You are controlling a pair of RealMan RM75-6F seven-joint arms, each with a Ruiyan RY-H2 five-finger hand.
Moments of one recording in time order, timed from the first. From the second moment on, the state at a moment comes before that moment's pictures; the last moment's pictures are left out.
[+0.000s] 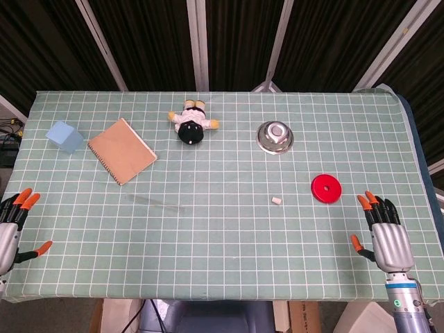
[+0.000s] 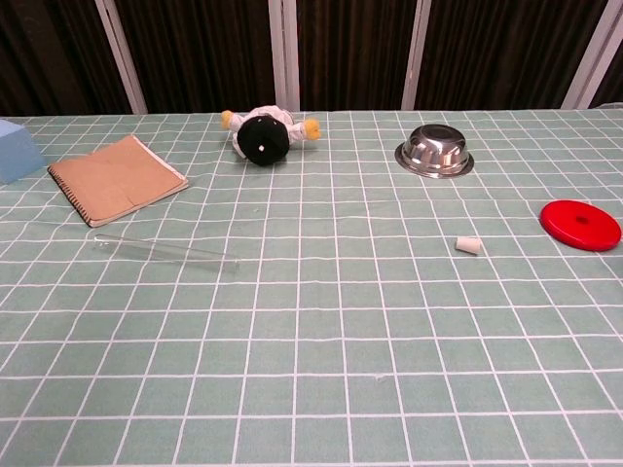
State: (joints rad) left arm -0.10 -1.12 0.00 -1.63 1.47 1.50 -0.06; right arm 0.16 -1.21 0.04 -1.70 -1.41 1.45 -0.14
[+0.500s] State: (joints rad) left arm -0.25 -1.12 -0.08 -1.72 1.43 1.32 0.14; right arm 0.15 -1.21 0.06 -1.71 -1.39 1.43 -0.13
